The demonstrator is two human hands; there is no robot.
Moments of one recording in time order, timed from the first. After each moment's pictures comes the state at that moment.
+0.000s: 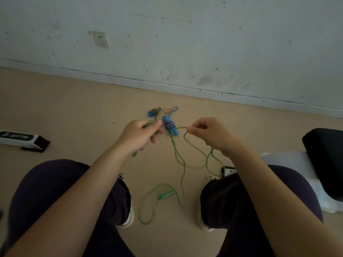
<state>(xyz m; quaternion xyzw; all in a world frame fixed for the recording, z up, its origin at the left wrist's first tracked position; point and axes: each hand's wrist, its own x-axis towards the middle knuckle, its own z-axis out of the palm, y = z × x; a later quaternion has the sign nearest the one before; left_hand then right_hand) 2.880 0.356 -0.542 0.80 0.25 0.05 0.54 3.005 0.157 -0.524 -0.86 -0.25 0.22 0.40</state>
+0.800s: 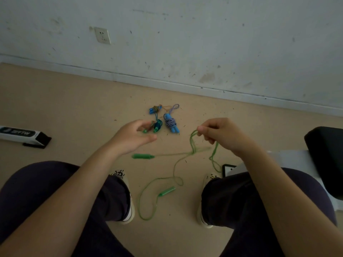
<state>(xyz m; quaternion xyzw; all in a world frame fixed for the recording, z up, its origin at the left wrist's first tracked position) 2.865 0.378 -0.555 0.87 0.21 -0.02 0.44 3.011 0.130 -0.524 -0.82 -0.27 0.25 0.44</state>
